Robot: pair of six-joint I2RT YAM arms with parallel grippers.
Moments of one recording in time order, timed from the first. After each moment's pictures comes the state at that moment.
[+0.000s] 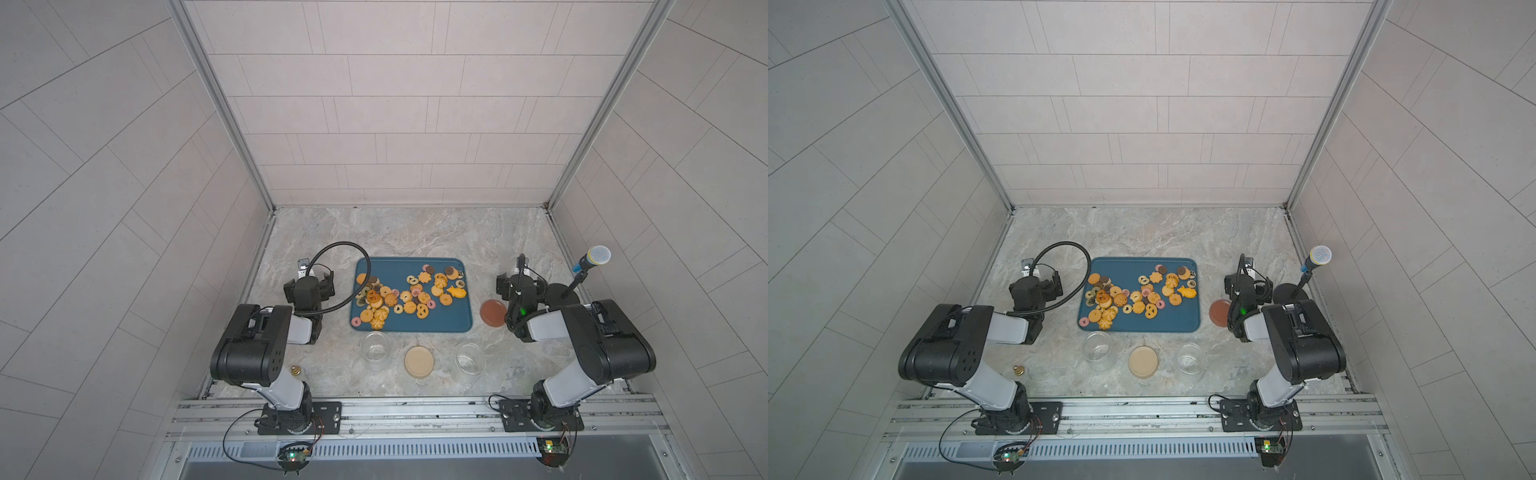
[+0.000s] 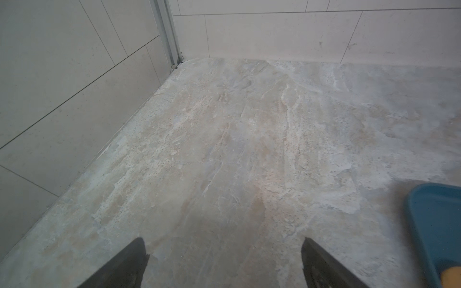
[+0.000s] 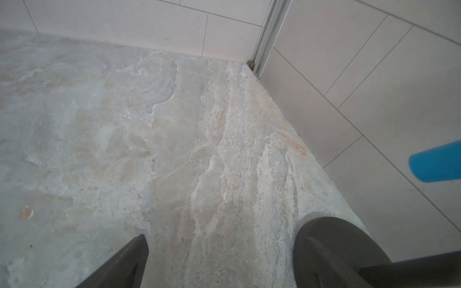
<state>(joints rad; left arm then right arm) -0.04 1.59 0.34 0.84 -0.33 -0.06 0.09 1.58 0.34 0.80 0.52 -0.02</state>
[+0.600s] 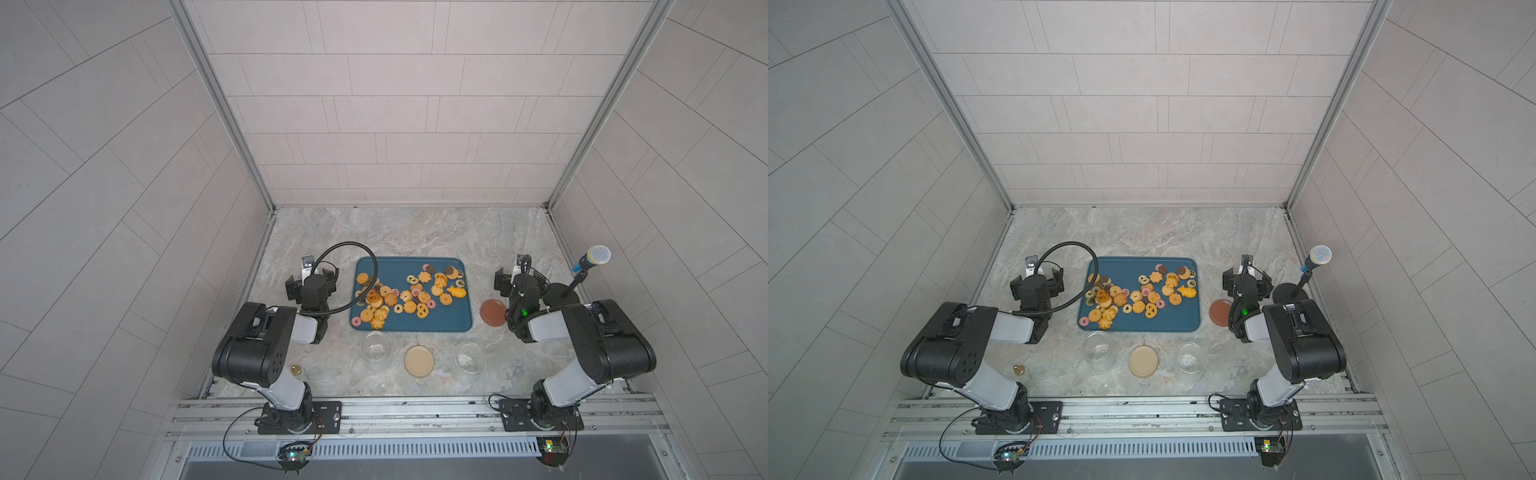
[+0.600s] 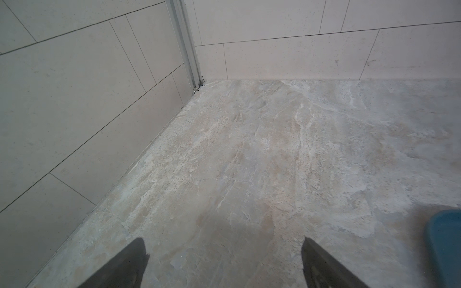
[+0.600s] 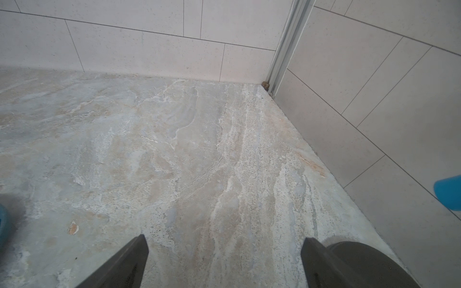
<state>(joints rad) -0.13 1.59 0.35 0.88 -0.53 -0.02 0.08 1.58 0.35 0.89 0.45 -0.02</state>
